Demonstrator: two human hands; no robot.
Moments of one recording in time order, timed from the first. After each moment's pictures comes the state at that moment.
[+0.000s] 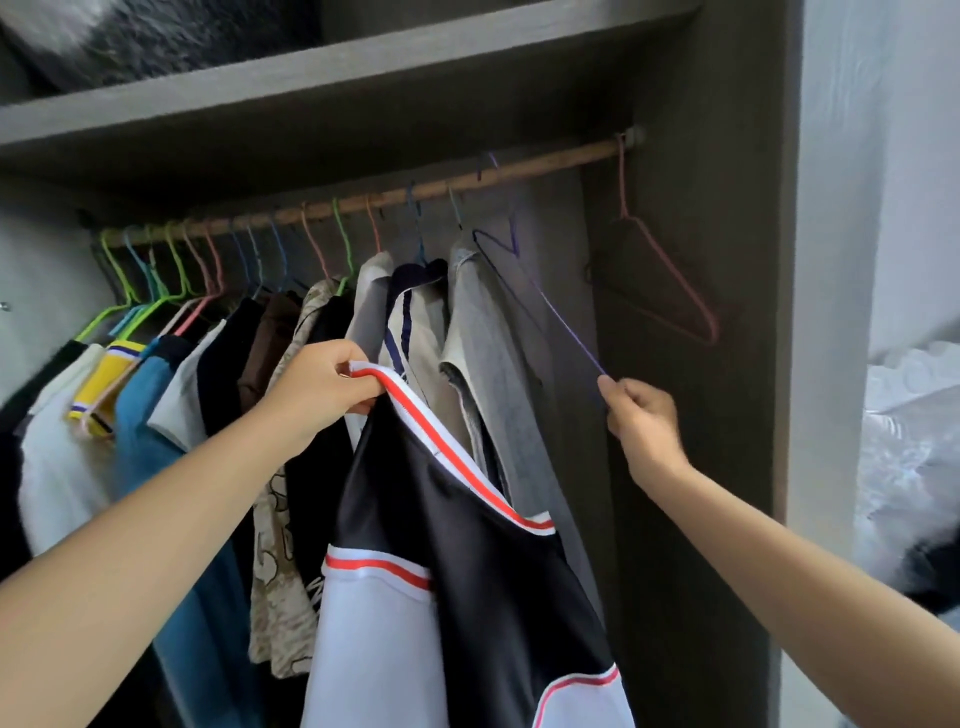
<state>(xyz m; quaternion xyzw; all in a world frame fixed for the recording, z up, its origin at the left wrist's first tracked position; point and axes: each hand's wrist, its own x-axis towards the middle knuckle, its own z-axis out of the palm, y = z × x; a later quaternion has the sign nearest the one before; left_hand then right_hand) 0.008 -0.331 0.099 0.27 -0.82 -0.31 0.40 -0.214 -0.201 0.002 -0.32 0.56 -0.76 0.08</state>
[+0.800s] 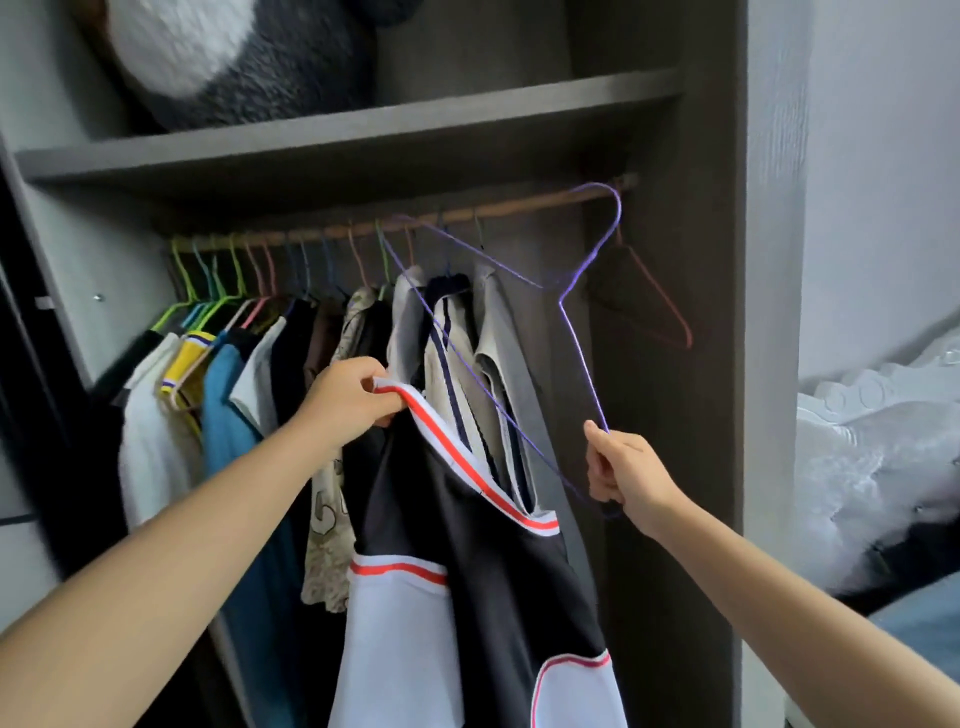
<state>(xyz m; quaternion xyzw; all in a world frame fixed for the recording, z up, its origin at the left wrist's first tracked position) 0.070 -0.296 0.086 0.29 -0.83 -0.27 0.40 -0.130 -0.143 -0.012 -0.37 0.57 -0.69 0.24</state>
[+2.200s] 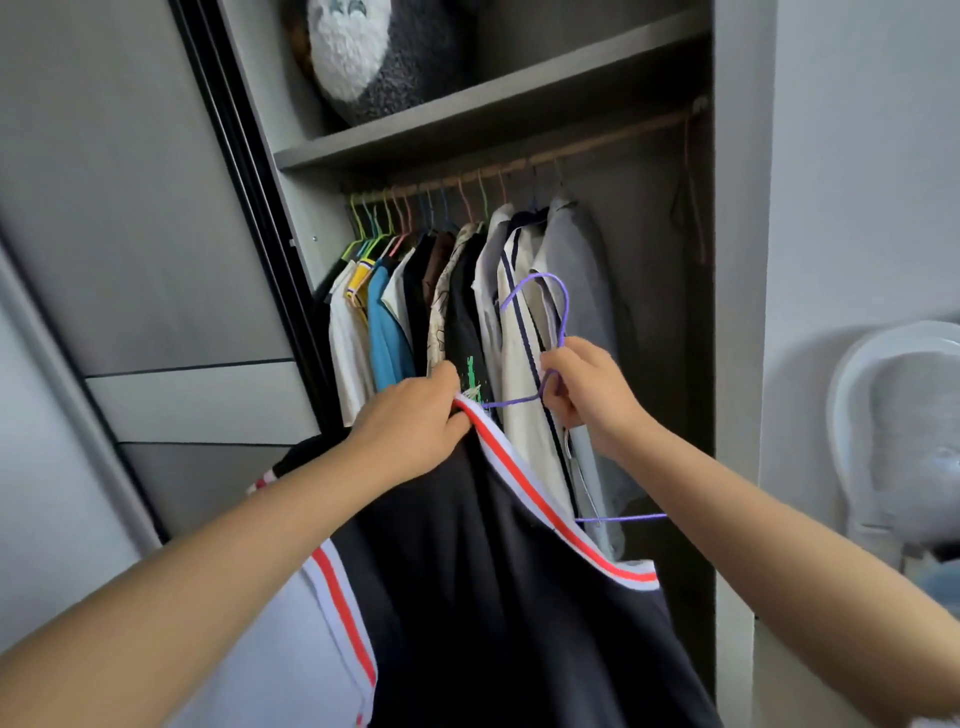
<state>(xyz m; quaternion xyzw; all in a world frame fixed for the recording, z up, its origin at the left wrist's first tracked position) 0.154 -0.001 0.050 0.42 -0.88 0.11 0.18 -0.015 0.024 0.026 -0.50 0.48 -0.65 0.32</state>
